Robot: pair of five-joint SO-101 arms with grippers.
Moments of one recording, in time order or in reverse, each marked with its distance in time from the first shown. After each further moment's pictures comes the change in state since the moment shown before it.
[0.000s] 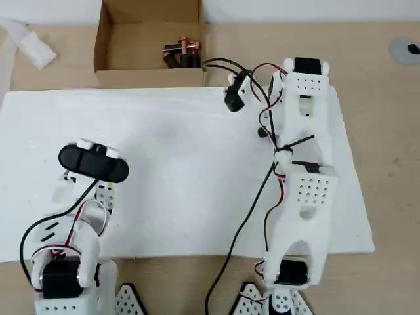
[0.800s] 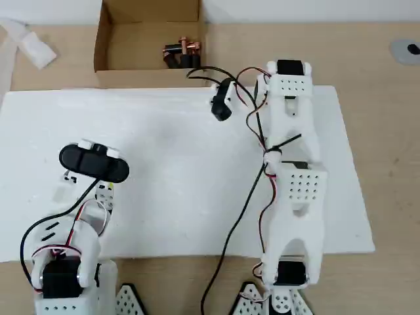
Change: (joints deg) left arm 0.0 -0.1 0.3 0.0 -0.1; right arm -3.7 6.0 -3.1 0.4 4.8
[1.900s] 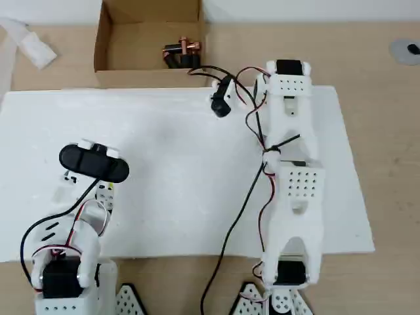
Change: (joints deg) left arm 0.0 0.0 0.0 0.0 0.0; right arm 0.0 2.3 -5.1 0.0 -4.0
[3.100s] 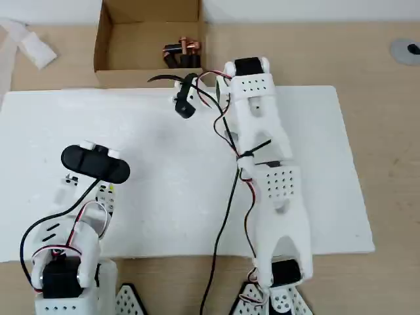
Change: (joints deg) left arm 0.0 0.0 0.0 2.8 0.0; right arm -11.3 0.4 -4.3 0.0 -4.4
